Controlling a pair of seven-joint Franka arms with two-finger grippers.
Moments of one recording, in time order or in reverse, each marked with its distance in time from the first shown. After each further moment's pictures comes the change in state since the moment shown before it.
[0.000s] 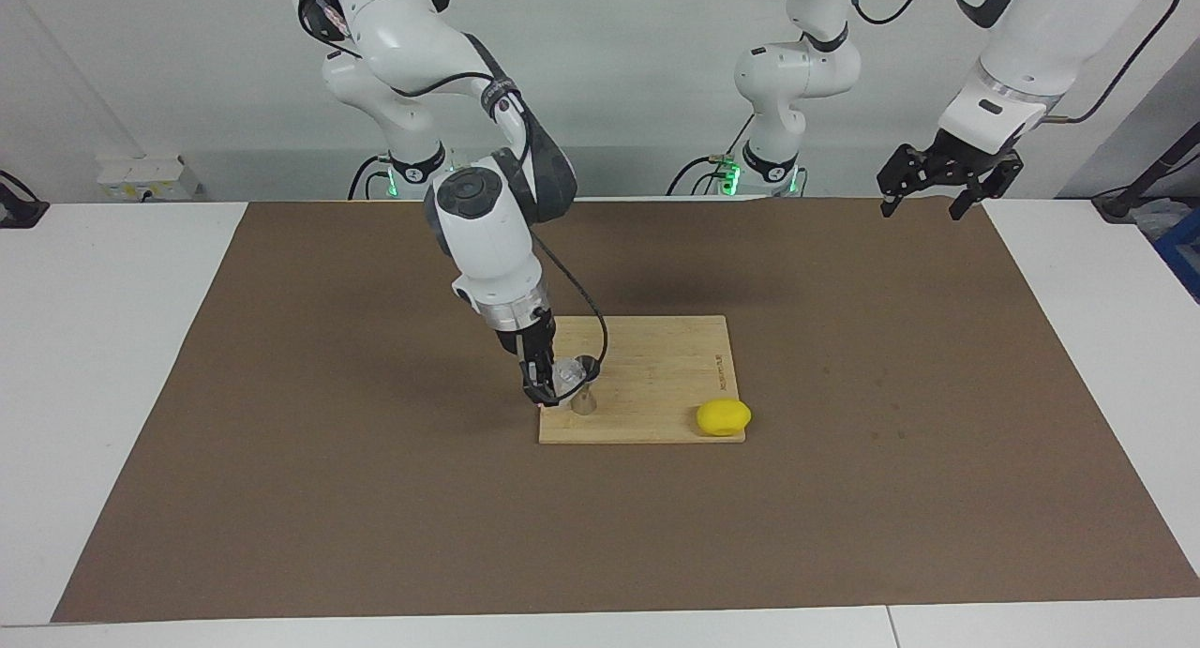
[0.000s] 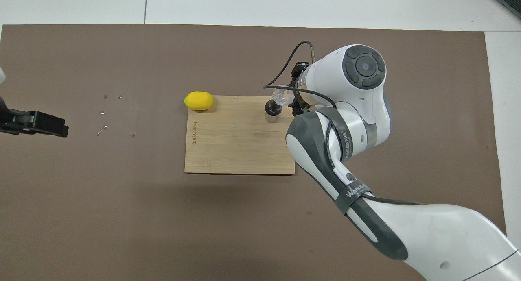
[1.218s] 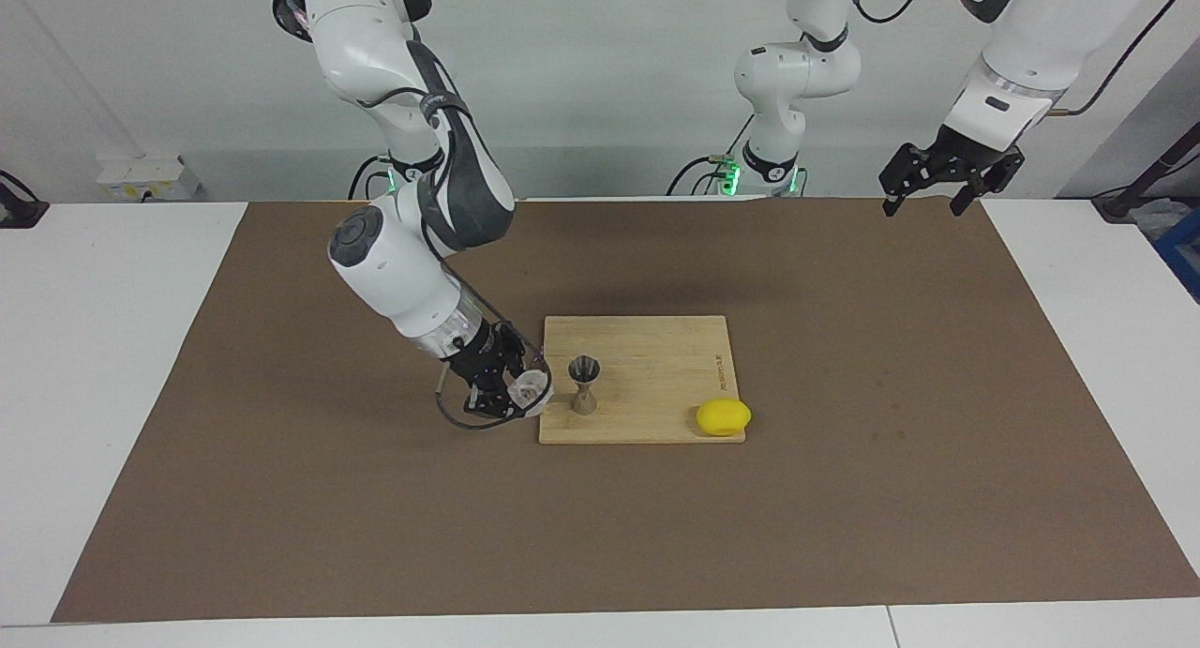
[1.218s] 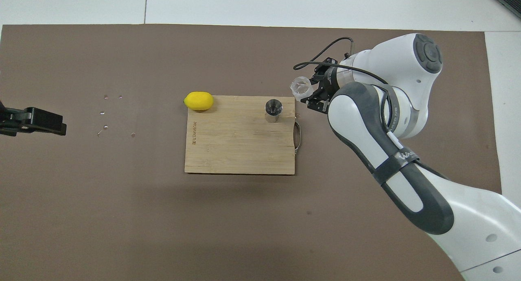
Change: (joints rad) left arm -0.003 0.000 0.005 0.011 0.000 -0.013 -0.069; right arm -0.119 -0.002 0.000 -0.037 0.335 -0.005 -0.030
